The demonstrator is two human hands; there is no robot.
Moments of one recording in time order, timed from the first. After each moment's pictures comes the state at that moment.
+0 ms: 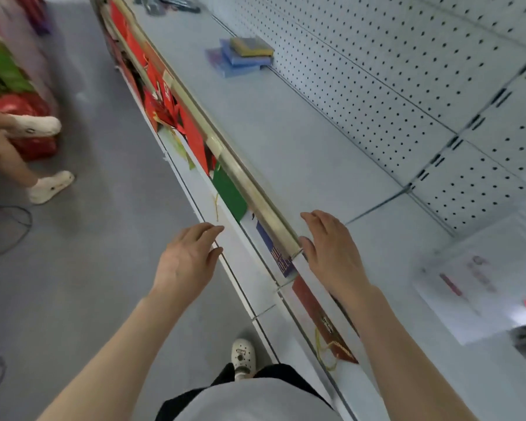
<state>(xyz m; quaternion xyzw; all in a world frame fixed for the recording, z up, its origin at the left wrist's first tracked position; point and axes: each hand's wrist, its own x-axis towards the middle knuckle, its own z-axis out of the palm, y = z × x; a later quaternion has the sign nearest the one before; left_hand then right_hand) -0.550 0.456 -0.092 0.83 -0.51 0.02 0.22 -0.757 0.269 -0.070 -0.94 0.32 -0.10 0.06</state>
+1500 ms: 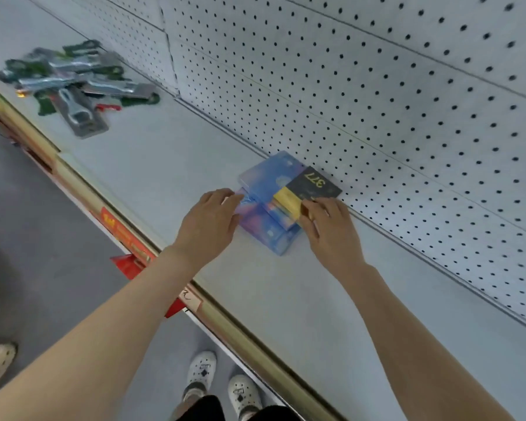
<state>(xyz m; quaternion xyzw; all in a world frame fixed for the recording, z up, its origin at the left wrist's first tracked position) 0.041 -0.040 -0.063 0.70 -0.69 -0.02 0.20 -0.208 -0.121 -0.077 -0.86 0.47 -0.18 0.04</state>
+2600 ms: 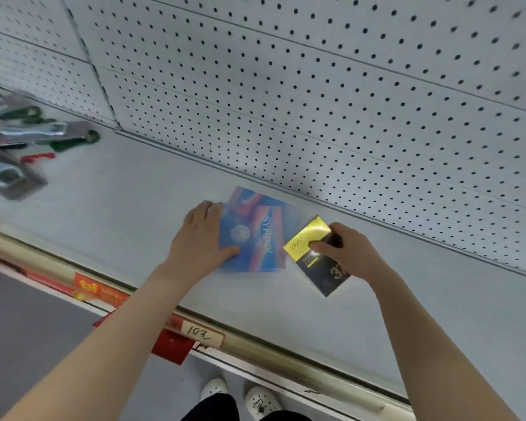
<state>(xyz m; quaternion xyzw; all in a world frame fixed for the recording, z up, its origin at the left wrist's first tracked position) 0.080 -0.075 -0.057 0.64 -0.75 -0.13 0.13 -0.222 -0.076 -0.040 -0.63 0.70 -0.12 0.32</state>
